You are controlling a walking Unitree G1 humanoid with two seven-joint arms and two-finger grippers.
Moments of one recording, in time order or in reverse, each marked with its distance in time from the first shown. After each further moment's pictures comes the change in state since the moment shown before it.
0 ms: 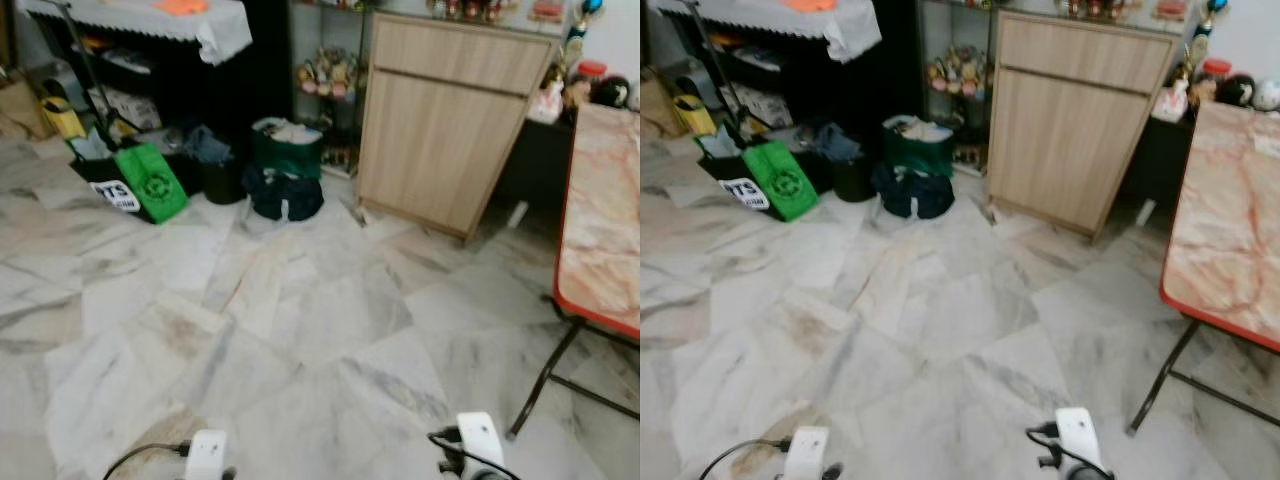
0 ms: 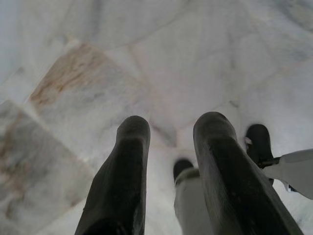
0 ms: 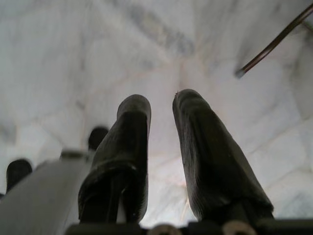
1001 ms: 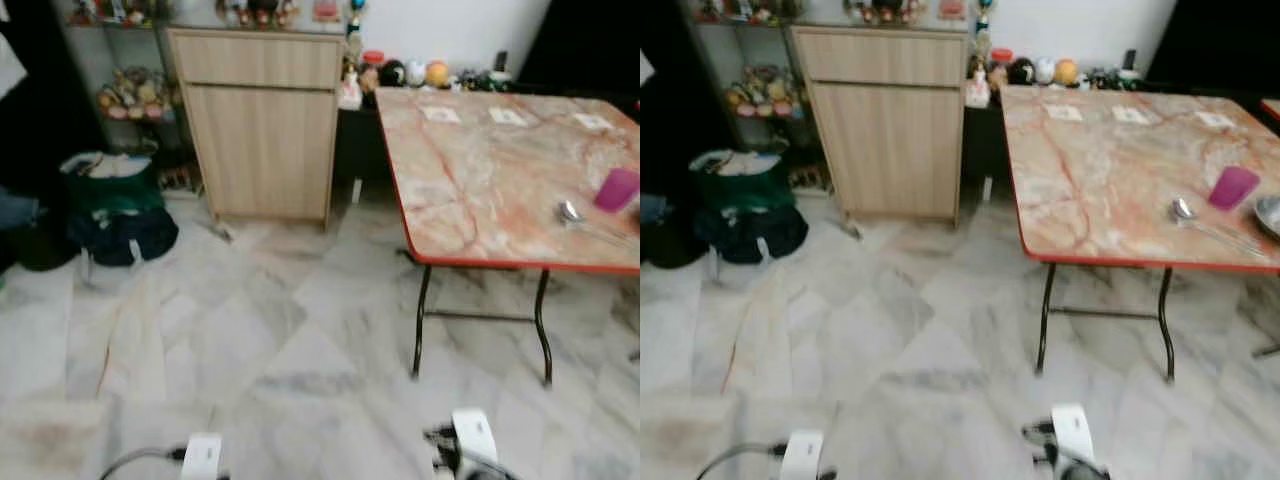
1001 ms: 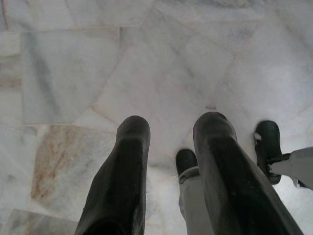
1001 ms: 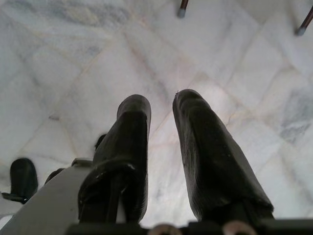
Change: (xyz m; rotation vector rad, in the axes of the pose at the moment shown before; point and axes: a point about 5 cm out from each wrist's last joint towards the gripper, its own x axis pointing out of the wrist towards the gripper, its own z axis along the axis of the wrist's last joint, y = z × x) left arm -0.001 0.007 -0.005 0.005 0.015 0.015; right arm 0.000 0.005 -0.003 0.005 0.003 0.012
